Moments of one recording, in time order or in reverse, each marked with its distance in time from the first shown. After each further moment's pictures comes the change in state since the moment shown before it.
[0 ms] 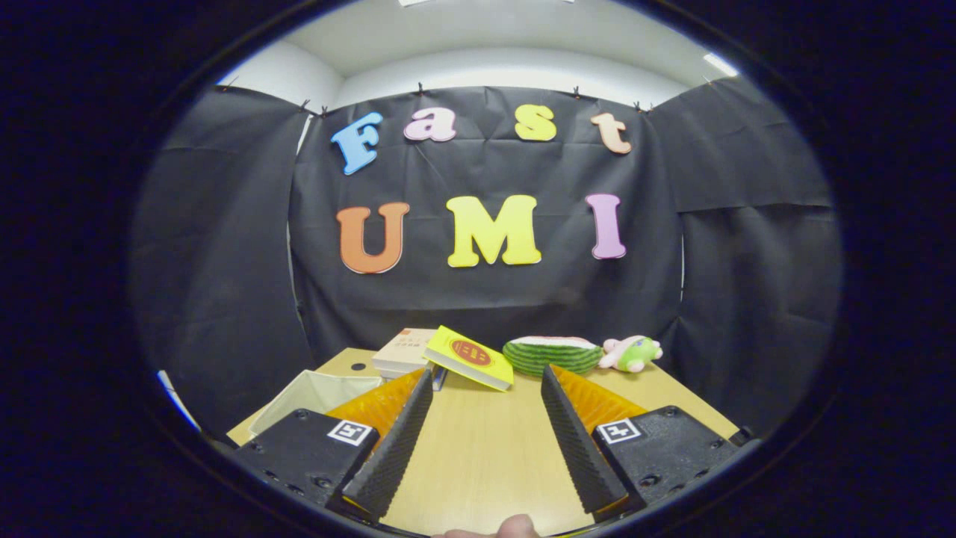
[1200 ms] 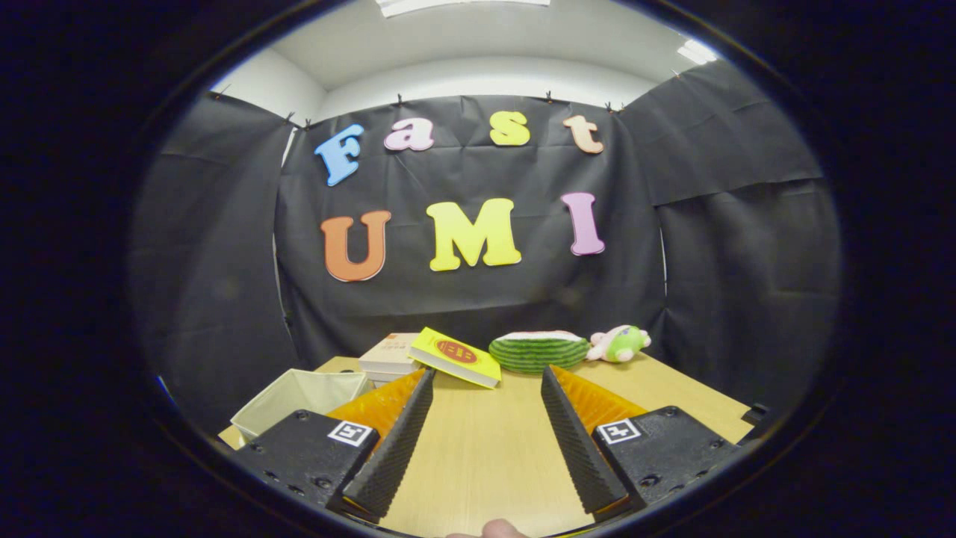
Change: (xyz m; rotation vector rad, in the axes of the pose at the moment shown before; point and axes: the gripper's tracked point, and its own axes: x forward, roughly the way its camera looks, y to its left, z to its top) arm -0.007 -0.021 -0.031 0.042 -0.050 -0.052
